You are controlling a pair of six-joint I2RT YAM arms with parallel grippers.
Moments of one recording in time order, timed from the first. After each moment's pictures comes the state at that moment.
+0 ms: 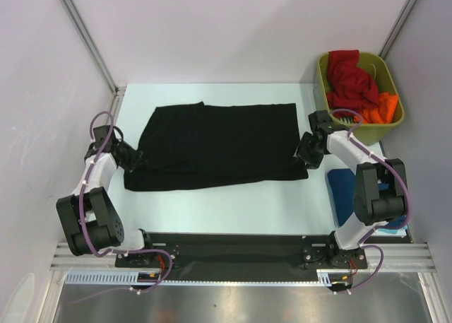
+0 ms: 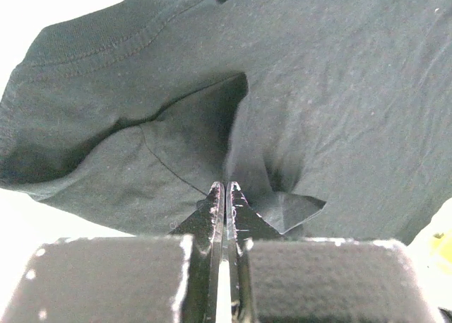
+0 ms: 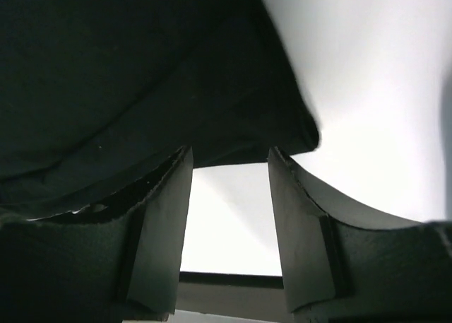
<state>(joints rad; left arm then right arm) 0.30 1.39 0.87 -0.49 0.21 -0.67 0.14 1.63 1.10 -0.67 -0.05 0.63</state>
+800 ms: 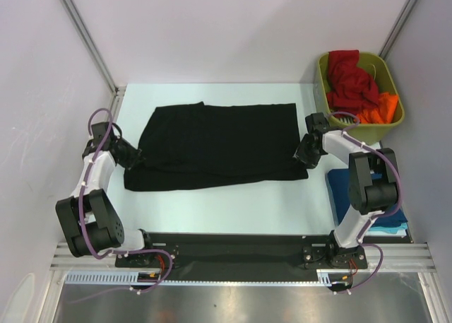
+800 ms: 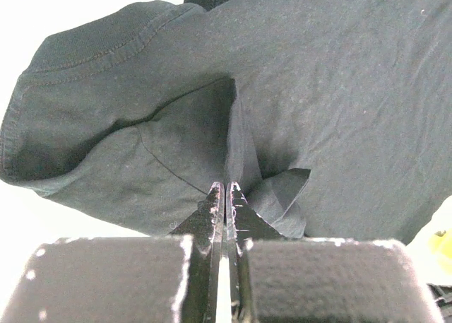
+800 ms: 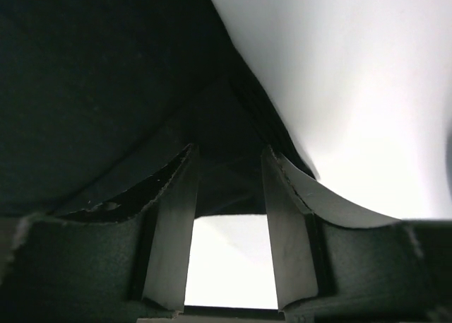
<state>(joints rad) 0.30 1.37 0.92 -0.54 0.20 -0.65 0.15 1.74 1.09 -0.56 0.01 0.67</state>
